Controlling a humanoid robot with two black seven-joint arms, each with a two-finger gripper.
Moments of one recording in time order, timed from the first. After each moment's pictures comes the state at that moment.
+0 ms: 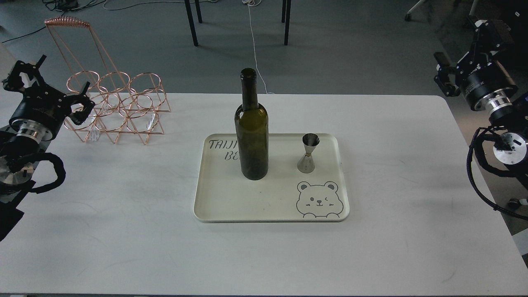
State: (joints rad) left arm -0.58 0.57 -0.91 -0.73 -0.21 -0.41 -0.25; right arm 0.79 -0.66 0.55 0.94 -0.26 0.15 0.49
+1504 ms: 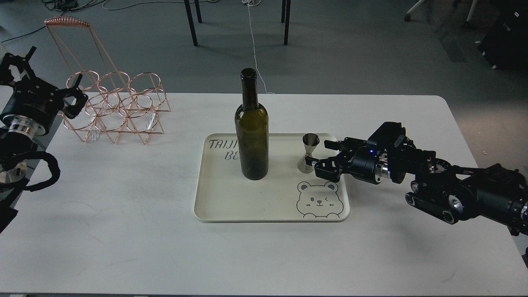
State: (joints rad) left arm -0.59 0.59 -0.91 -0.73 -0.19 -0.44 -0.28; right arm 0.96 -0.32 -0.17 0.74 -1.53 -0.28 0.49
